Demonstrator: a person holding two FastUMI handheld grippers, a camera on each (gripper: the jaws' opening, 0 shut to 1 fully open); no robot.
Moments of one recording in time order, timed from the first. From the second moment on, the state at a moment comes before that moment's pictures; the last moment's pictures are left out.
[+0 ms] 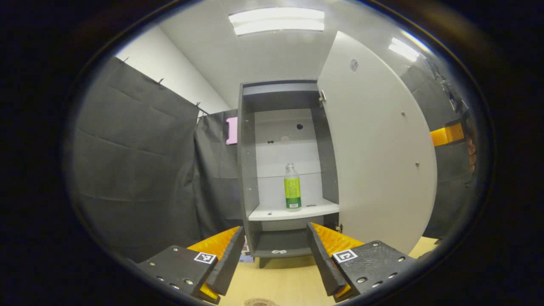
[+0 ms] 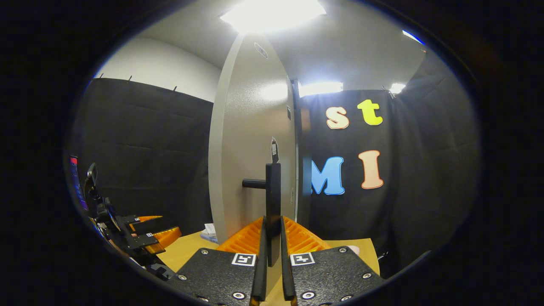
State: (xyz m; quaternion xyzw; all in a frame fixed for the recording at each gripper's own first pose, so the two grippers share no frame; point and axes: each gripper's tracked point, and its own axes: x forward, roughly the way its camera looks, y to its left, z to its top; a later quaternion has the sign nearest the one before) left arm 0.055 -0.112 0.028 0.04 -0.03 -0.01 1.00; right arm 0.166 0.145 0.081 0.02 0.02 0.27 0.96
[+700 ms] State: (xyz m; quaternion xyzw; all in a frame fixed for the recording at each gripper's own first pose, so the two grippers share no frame) left arm 0.248 -0.148 0.042 -0.01 -0.03 -0.10 0.99; right arm 0.147 0.031 0.050 -0.02 0.02 0.05 1.00
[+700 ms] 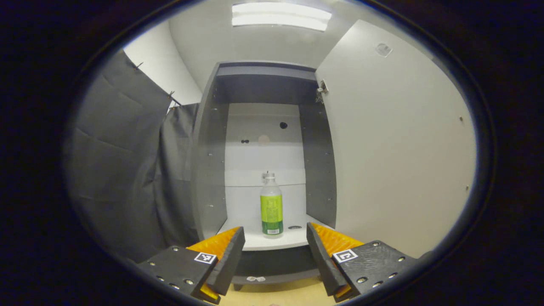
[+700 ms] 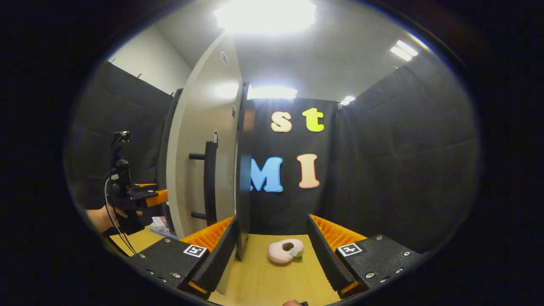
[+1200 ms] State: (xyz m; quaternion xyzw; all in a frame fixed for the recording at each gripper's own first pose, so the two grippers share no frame) left arm 0.373 -0.162 0.015 -0.02 -0.02 -0.13 0.99; right arm 0.143 0.003 0.020 0.00 0.06 -0.07 1.00
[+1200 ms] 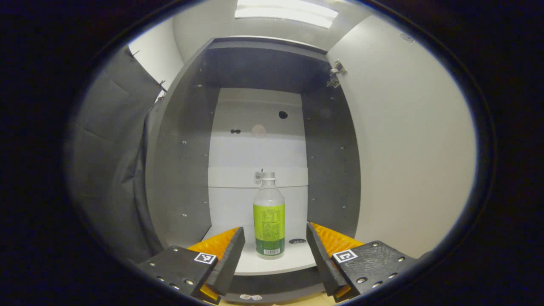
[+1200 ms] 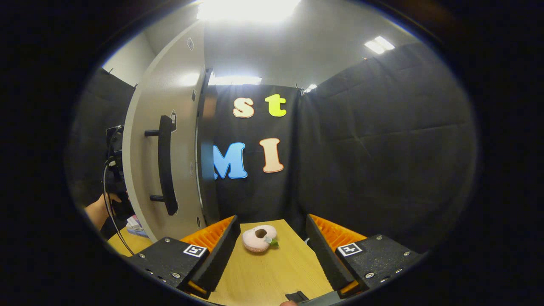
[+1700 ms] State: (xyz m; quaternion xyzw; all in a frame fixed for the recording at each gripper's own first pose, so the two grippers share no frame) left arm 0.473 -0.179 -0.033 -0.04 0.02 -0.15 0.99; right arm 0.141 0.009 0.002 0.01 0.09 -0.10 0.99
